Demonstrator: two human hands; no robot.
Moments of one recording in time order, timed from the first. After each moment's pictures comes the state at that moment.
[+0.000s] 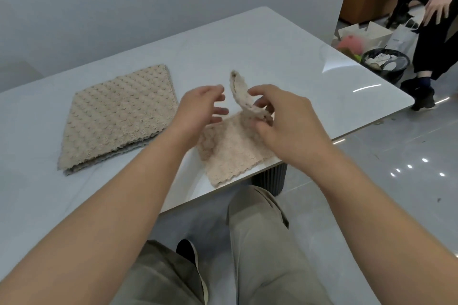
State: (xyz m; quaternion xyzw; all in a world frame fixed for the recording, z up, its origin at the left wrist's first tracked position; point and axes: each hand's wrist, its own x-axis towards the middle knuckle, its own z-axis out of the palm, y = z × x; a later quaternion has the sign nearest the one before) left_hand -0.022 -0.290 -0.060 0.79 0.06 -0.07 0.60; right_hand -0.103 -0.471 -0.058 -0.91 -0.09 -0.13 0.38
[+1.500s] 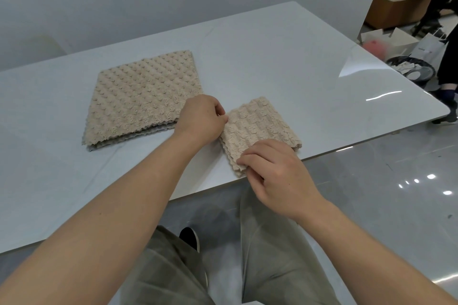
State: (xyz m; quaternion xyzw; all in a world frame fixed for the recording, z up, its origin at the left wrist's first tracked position) left_hand -0.041 -0.238 -0.079 0.97 -0.01 0.04 0.24; right_hand -0.138 -0.418 -0.144 -0.88 -0.31 -0.25 0.27
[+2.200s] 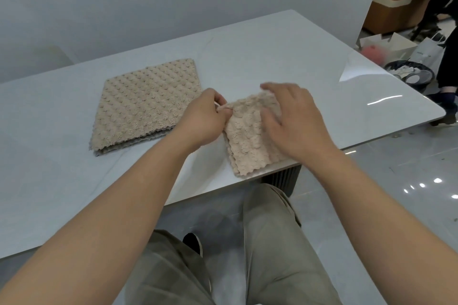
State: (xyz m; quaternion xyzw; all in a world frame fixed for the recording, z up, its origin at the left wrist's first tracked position) left_hand -0.058 -0.241 -0.050 0.92 0.01 -0.02 0.40; right_hand -0.084 -0.439 -0.079 -0.92 -0.13 -0.19 0.33
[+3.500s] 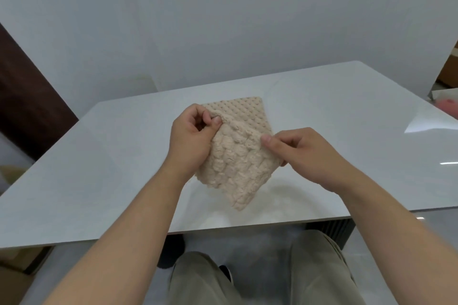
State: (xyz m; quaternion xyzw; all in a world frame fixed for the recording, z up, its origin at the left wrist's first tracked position) left_hand -0.113 -0.114 -0.001 0.77 0.03 0.26 0.58; right_hand -0.087 -0.347 -0.021 -0.79 -0.28 0.06 0.54
